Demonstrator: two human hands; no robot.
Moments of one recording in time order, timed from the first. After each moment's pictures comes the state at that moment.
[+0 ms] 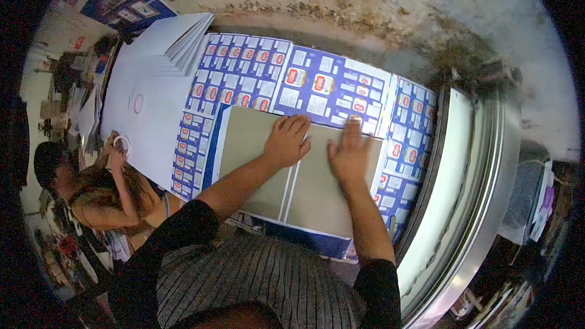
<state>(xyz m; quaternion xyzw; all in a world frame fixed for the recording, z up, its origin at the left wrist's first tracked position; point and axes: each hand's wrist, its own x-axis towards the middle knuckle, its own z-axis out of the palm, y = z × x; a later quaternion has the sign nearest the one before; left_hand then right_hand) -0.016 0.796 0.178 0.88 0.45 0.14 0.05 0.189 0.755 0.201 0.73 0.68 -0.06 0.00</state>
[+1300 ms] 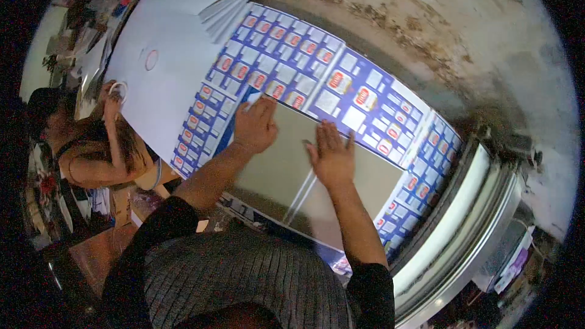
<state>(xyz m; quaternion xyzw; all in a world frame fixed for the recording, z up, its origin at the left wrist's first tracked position) -0.146 0.801 0.193 0.77 0.63 0.10 0.04 0.101 0.778 0.203 0.54 0.83 -0.13 -0.02</state>
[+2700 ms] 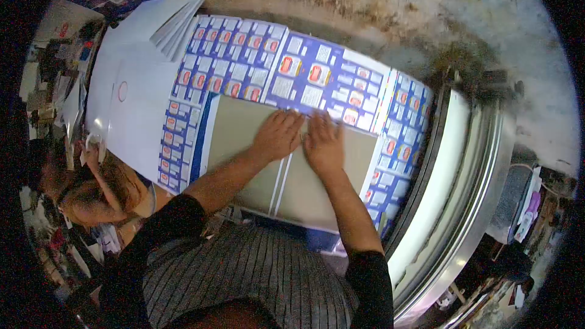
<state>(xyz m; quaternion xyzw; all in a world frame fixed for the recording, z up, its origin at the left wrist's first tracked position) -0.020 0.795 0.188 0.89 0.41 0.19 0.07 0.159 0.755 0.192 0.60 0.79 -0.04 -0.11</state>
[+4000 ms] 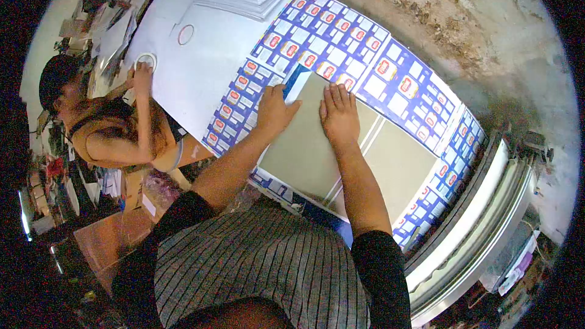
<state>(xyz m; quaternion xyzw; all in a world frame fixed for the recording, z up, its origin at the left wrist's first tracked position) -0.198 0.773 0.204 0.56 0.78 0.17 0.21 -0.009 0.801 0.177 0.51 0.84 -0.05 -0.18</state>
